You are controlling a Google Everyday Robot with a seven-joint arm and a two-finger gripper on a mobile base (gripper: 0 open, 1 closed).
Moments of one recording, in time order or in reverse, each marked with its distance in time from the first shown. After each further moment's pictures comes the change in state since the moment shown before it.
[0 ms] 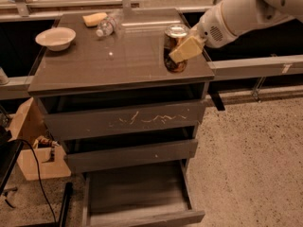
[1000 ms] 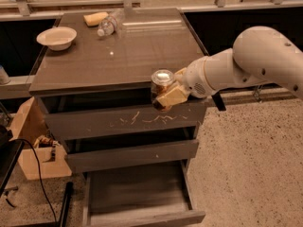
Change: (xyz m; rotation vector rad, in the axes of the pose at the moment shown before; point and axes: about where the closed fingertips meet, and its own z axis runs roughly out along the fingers) arm 0.065 0.077 0.064 -0.043 -0.051 -0.057
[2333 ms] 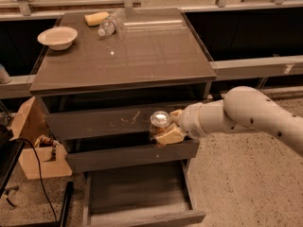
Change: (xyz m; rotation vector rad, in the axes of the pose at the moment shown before) arm 0.093 0.057 0.067 -0.098 -0.044 -0.006
